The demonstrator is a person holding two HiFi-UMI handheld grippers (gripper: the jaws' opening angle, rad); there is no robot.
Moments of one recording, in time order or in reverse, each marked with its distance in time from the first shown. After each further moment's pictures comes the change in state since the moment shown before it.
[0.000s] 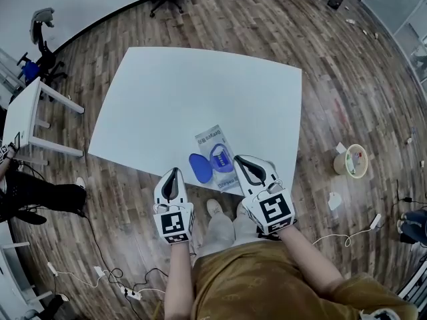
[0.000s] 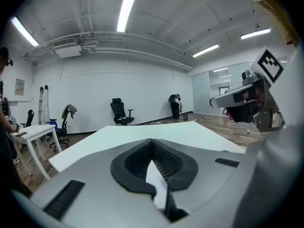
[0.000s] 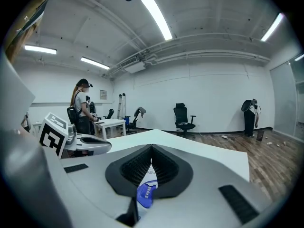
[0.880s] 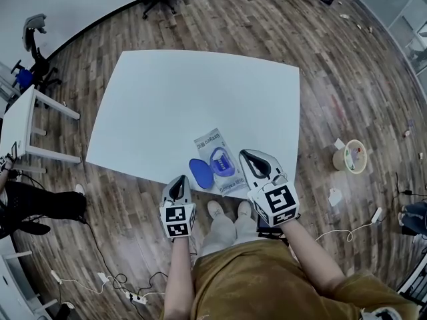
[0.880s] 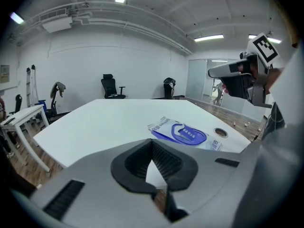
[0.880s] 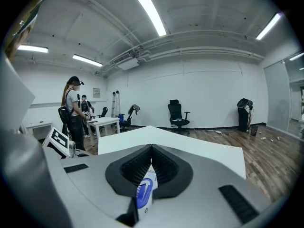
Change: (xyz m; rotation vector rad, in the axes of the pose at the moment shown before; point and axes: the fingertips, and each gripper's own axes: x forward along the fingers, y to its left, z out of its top) left arm 0.034 -0.008 -0.089 -0.047 0.262 -0.133; right arm 0.016 -0.031 -0.013 0.045 0.043 -0.065
